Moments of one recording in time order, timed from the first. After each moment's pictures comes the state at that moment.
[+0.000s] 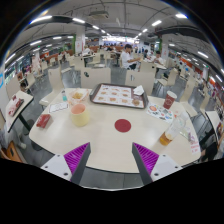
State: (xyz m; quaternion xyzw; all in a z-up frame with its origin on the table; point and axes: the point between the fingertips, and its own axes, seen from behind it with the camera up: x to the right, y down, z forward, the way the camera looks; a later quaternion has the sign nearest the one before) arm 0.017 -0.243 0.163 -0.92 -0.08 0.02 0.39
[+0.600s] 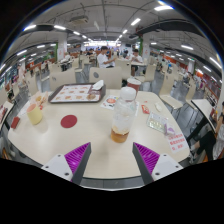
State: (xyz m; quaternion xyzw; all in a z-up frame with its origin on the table) arm 0.258 -0.208 0.090 -0.91 0.00 -0.02 0.42
